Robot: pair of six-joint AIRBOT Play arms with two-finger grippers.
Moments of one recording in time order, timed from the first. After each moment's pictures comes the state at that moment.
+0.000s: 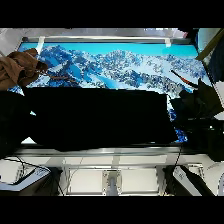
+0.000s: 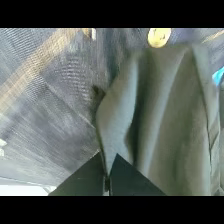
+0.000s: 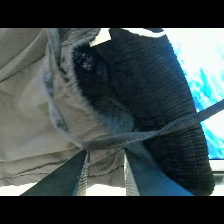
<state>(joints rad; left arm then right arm) 0.98 -1.14 0.89 1.28 -1.03 -1.45 -0.54 -0.98 0.68 -1.05 1.27 1.26</state>
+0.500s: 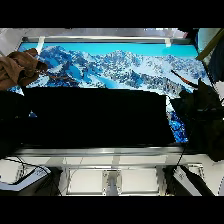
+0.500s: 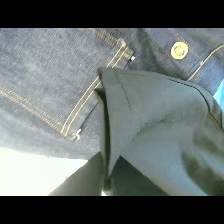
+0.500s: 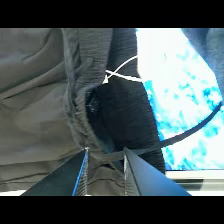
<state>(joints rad) 0.98 -1.15 1.16 1.50 -1.29 -1.42 -0.54 -0.98 0.86 -1.11 1.34 1.26</state>
